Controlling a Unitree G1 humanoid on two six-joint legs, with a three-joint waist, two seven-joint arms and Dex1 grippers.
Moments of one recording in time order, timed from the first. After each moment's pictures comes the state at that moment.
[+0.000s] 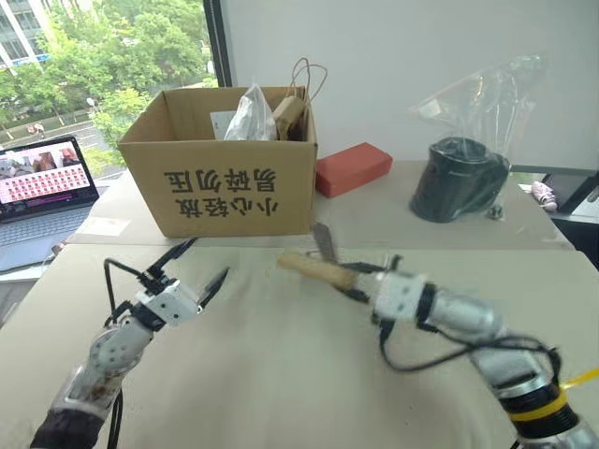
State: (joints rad) left arm 0.00 0.66 0.01 0.03 0.06 -0.56 -0.24; right arm -0.46 -0.73 0.08 -0.29 0.35 0.38 0.87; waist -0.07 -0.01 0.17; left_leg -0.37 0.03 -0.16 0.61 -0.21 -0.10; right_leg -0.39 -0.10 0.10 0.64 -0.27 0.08
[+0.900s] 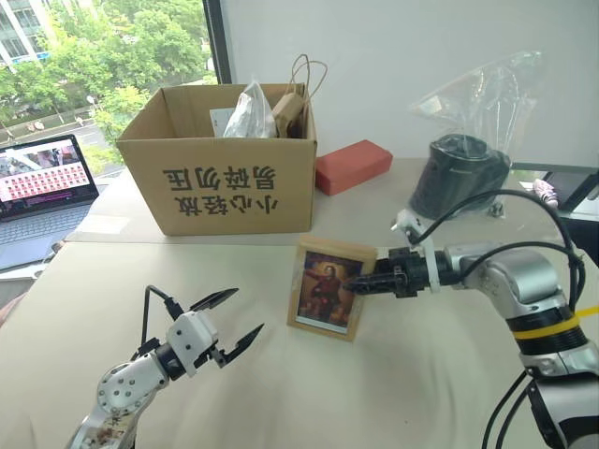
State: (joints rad) left arm 0.14 0.62 -0.02 -0.31 -0.24 -0.17 -0.62; right arm -0.71 -0.74 0.17 0.03 0.61 0.93 1.13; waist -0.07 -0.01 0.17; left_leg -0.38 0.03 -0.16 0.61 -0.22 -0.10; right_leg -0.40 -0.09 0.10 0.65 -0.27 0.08
